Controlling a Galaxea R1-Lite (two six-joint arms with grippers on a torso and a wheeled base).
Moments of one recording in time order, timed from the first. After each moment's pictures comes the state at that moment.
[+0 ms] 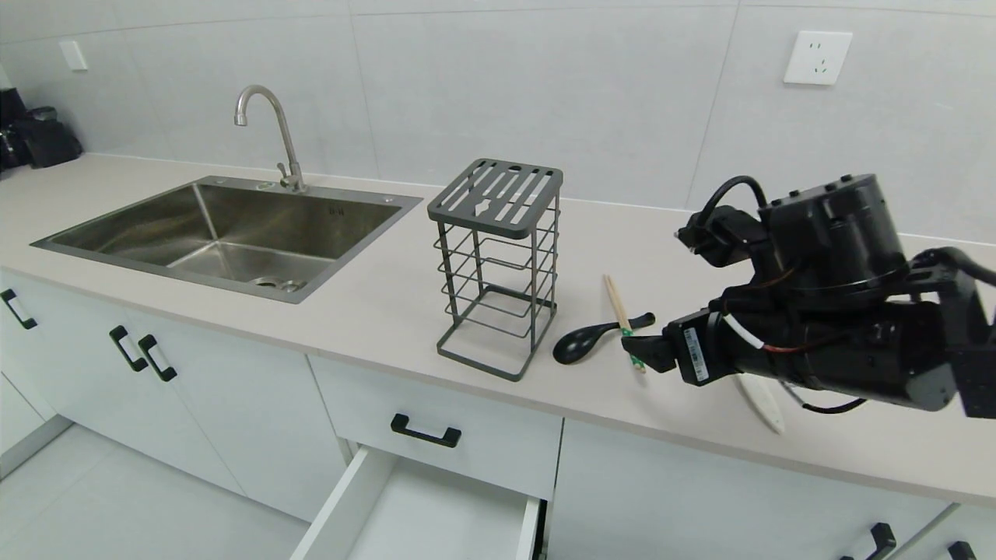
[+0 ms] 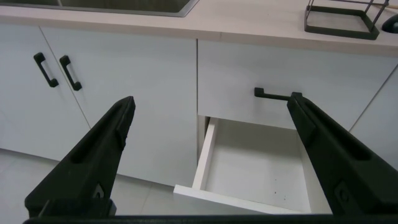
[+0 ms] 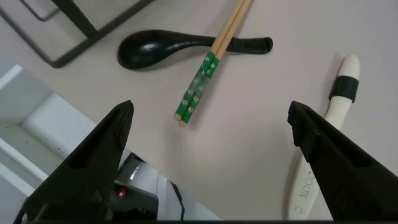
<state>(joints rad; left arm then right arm) 0.00 0.00 0.00 0.00 -0.08 0.01 0.65 1.64 -0.99 0.02 -0.28 0.10</state>
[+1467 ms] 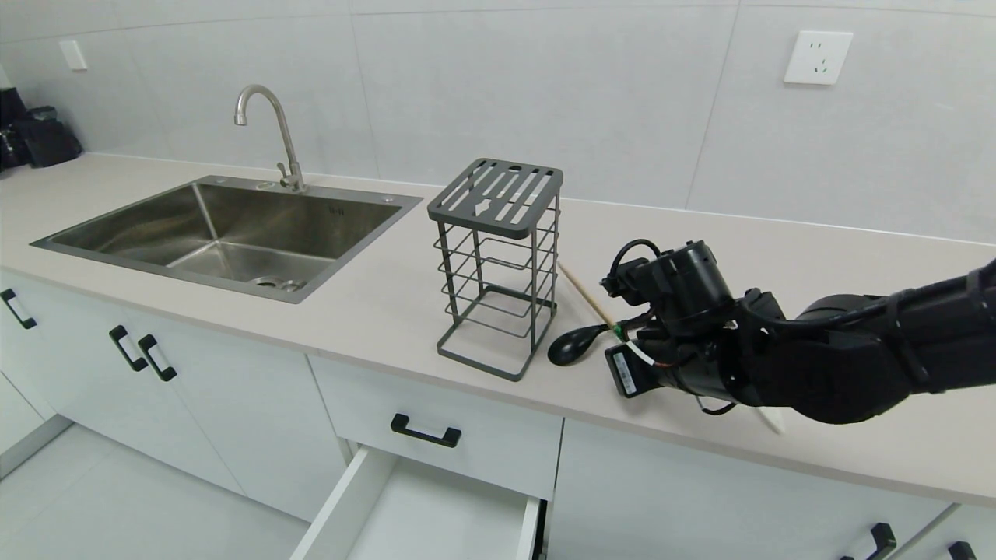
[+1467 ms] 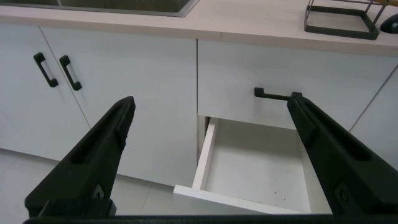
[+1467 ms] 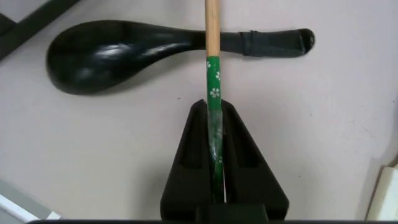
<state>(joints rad) 0.00 0.00 0.00 0.00 -0.08 0.01 0.62 1.94 -1.05 -0.10 -0.33 0.10</state>
